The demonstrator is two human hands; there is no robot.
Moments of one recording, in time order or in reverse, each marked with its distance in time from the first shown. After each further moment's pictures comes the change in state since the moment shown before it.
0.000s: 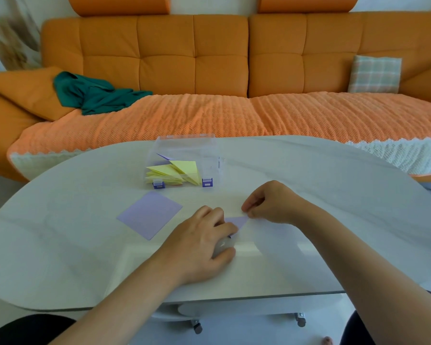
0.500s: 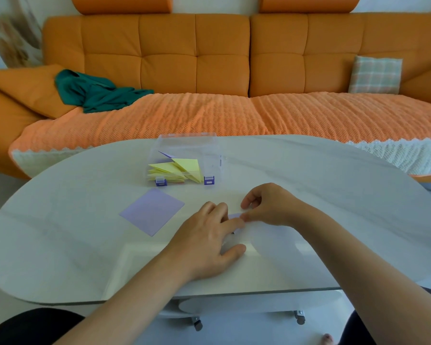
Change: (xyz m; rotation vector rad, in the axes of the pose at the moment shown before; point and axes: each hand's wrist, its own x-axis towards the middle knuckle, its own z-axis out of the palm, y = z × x) left_hand 0.004 0.005 0.004 0.062 -0.009 -0.032; right_hand -0.001 -0.001 0.010 -0.033 0.011 -0.006
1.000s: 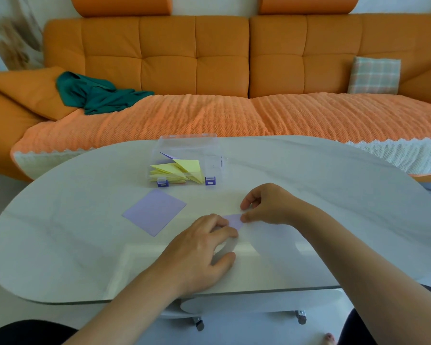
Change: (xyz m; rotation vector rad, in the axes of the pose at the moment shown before) left_hand -0.028 -0.006 0.005 -0.231 0.029 -0.040; right_hand -0.001 -0.005 -0.001 0.004 -0.026 0.023
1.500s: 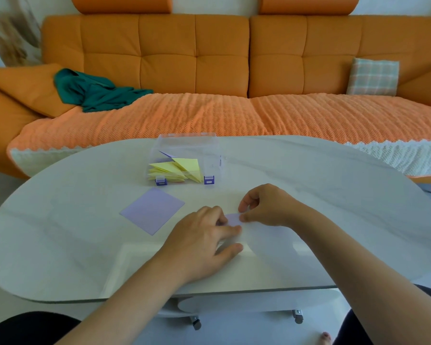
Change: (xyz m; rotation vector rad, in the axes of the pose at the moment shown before) left_hand 0.017 0.004 -0.005 0.183 -0.002 0.018; right_hand -0.004 -0.002 0.002 -0.036 0.012 -0.023
